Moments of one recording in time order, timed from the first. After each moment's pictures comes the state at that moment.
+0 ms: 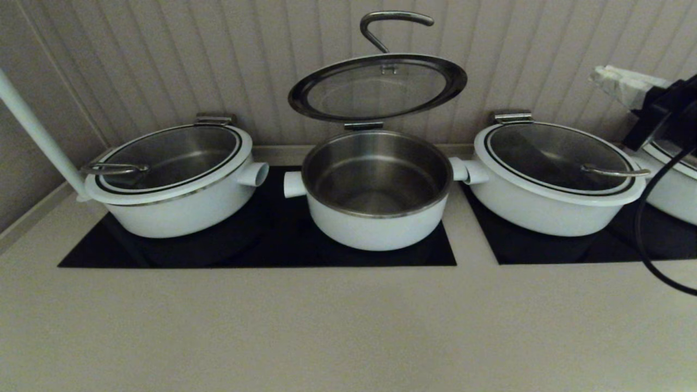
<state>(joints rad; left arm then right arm) -0.01 0.00 0.00 0.00 0.01 0.01 0.01 1.43 -0.87 -0.92 0.45 -0.20</state>
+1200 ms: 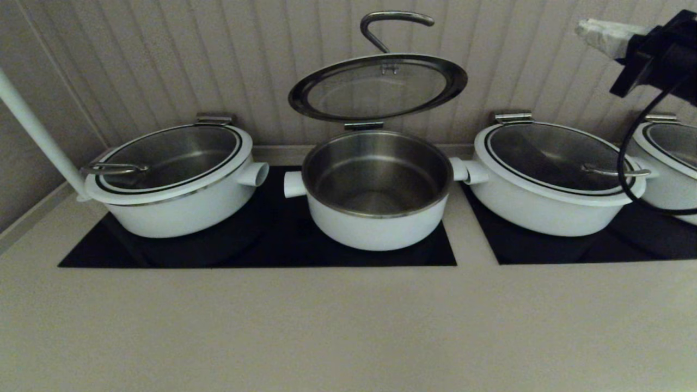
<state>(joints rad) -0.01 0.00 0.00 0.00 0.01 0.01 -0.05 1.63 -1.27 -0.76 0.65 -0.24</state>
